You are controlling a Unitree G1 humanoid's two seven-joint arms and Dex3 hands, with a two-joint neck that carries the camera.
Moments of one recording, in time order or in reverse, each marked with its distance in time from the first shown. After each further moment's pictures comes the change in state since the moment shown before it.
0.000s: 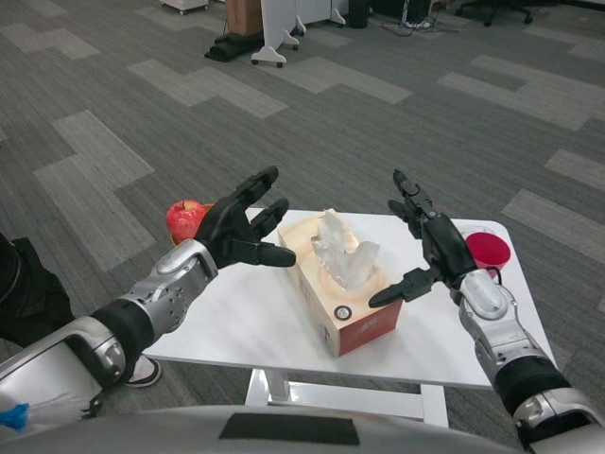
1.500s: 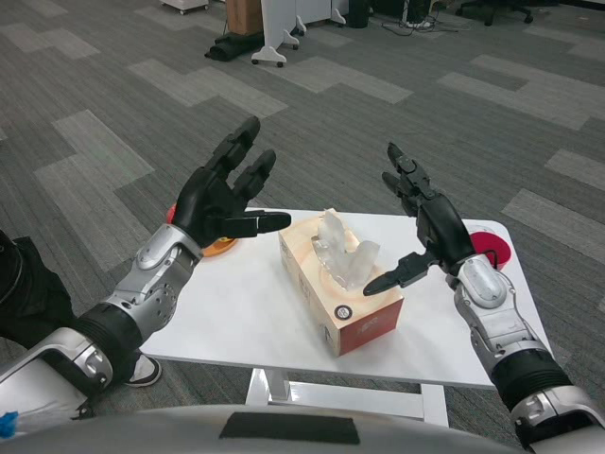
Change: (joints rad) left arm 0.072 0.027 0.148 -0.155 0.151 -0.170 -0.020; right arm 0.003 0.007 -0.016 -0.117 0.001 -0.001 0.000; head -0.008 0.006
